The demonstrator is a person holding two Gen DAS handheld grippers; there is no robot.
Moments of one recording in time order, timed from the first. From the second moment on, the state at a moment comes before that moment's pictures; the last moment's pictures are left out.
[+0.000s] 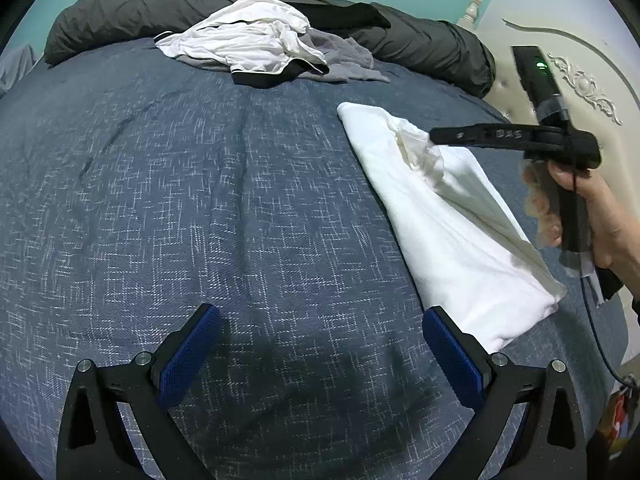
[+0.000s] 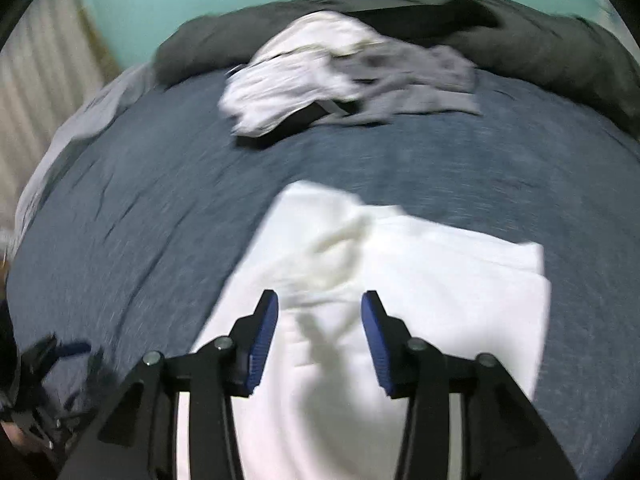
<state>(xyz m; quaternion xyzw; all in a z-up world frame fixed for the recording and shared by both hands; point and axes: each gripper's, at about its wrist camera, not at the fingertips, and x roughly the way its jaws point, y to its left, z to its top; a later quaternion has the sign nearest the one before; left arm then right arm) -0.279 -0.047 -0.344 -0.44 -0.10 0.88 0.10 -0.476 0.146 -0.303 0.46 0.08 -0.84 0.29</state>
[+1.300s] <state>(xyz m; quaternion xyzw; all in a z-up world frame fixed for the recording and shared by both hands) -0.280 -0.032 -0.341 -0.45 -0.10 0.88 0.12 -0.511 0.250 -0.308 0.50 -0.05 -0.84 0.19</state>
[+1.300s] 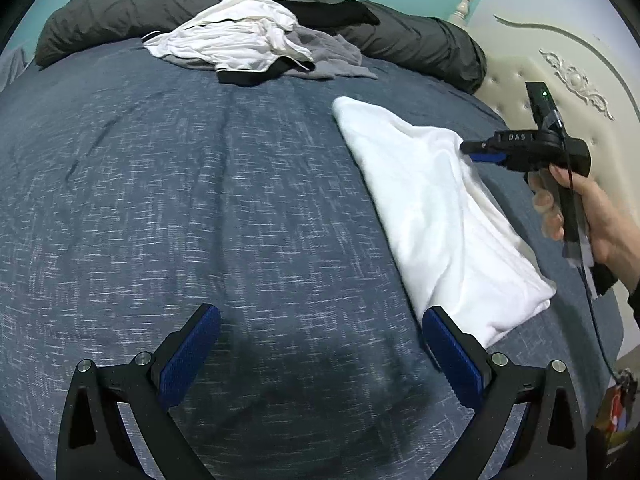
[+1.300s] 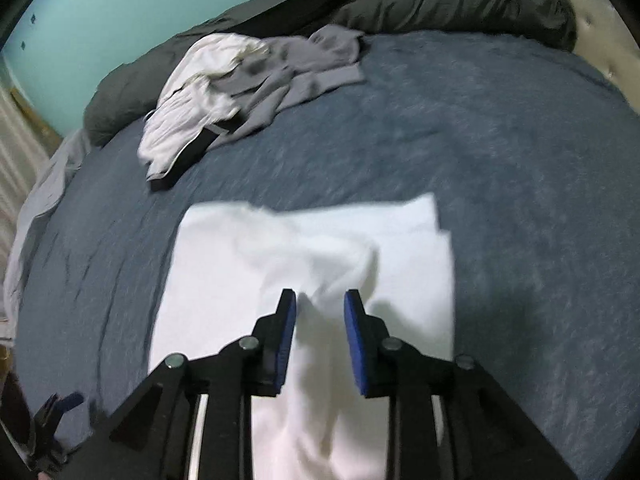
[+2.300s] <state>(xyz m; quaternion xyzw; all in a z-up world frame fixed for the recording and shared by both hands) -0.272 0.002 -0.338 -0.45 -0.07 0.88 0.15 -0.409 0.287 -0.334 0.53 -0.06 -0.82 0.21</state>
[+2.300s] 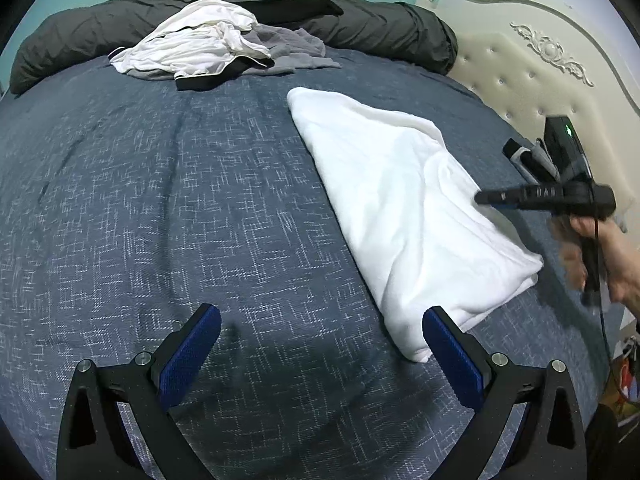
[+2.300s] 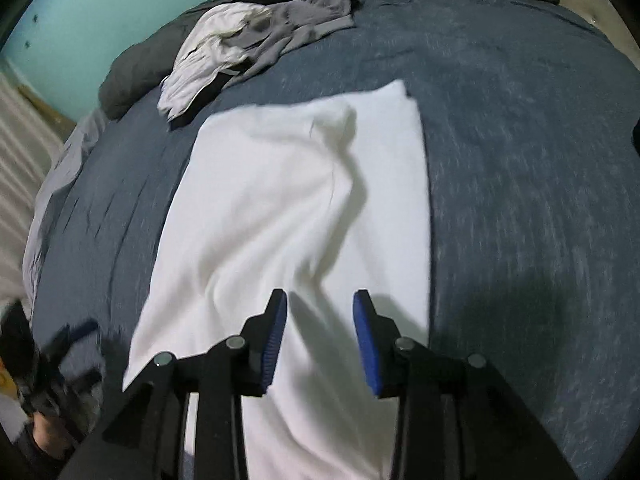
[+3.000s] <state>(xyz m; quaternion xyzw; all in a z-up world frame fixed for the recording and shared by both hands) -0.271 0.005 -0.338 -0.45 -0.07 0.88 0.15 -0.366 0.341 -0.325 0.51 -0.17 -0.82 0.19</state>
